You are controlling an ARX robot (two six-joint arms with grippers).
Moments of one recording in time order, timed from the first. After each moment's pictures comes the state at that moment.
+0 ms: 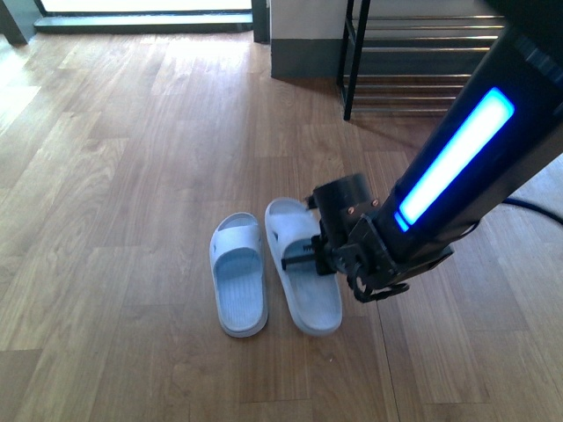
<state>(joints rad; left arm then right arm) 0.00 0.02 0.01 0.00 0.00 -0.01 0.44 2.87 1.59 0.42 0.20 0.15</state>
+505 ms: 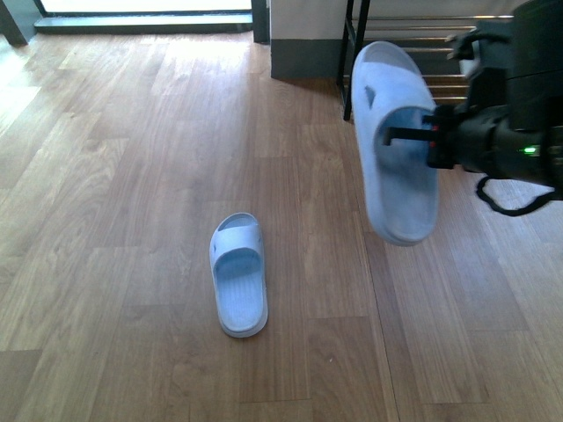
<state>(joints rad) 0.00 0.02 0.01 0.00 0.00 -0.01 0.23 1.95 0.77 0.68 0.16 0.19</state>
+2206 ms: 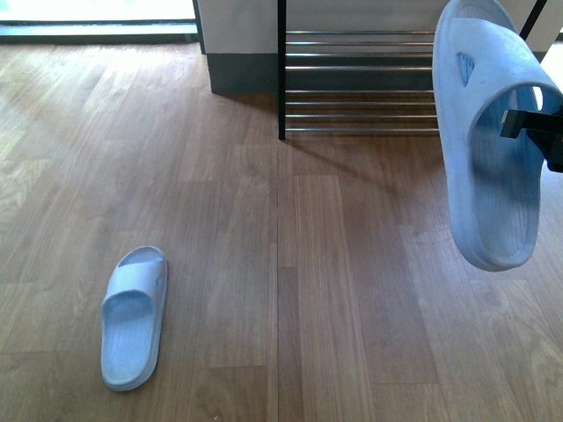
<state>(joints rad) -0.03 0.96 0.08 0.00 -0.30 -0.31 0.17 1.70 0.56 0.69 0.11 0.19</state>
